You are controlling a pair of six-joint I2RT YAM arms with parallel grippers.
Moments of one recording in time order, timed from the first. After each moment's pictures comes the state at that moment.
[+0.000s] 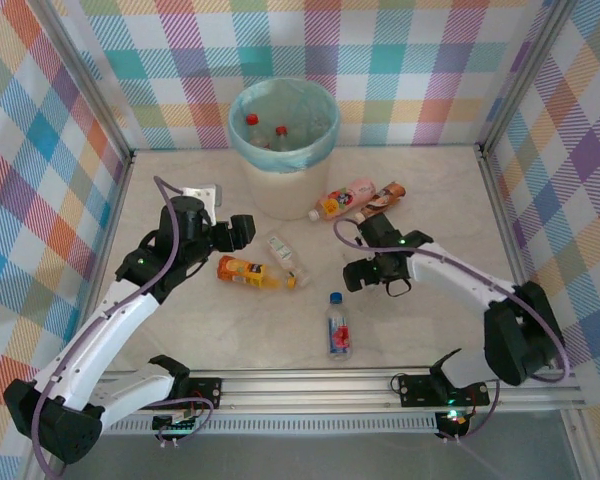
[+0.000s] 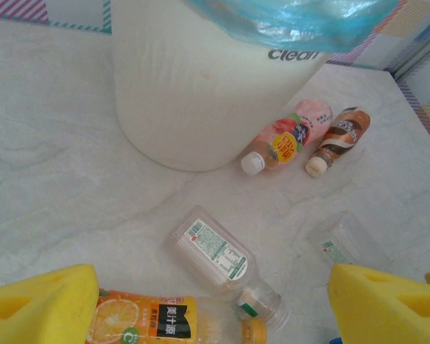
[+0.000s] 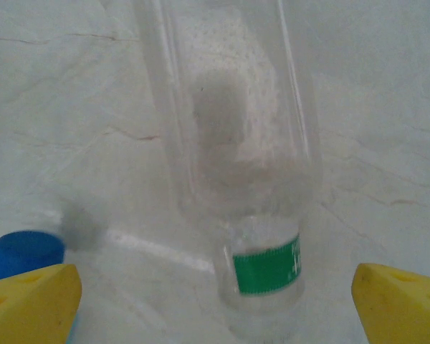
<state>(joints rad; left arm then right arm) -0.45 1.01 1.02 -0.55 -0.04 -0.40 0.57 1.45 0.95 -0.75 0.05 0.22</state>
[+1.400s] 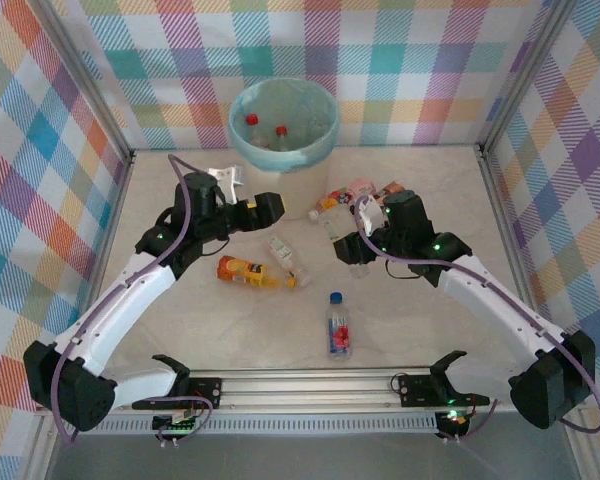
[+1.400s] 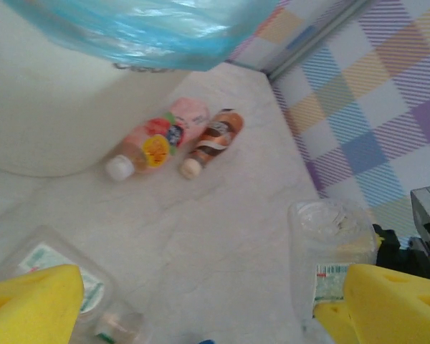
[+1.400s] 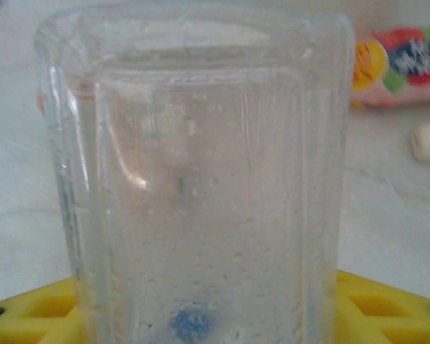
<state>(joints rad) -0.47 1.20 1.13 -0.35 0.32 -0.62 0.55 1.17 1.01 -0.48 -0.35 0.06</state>
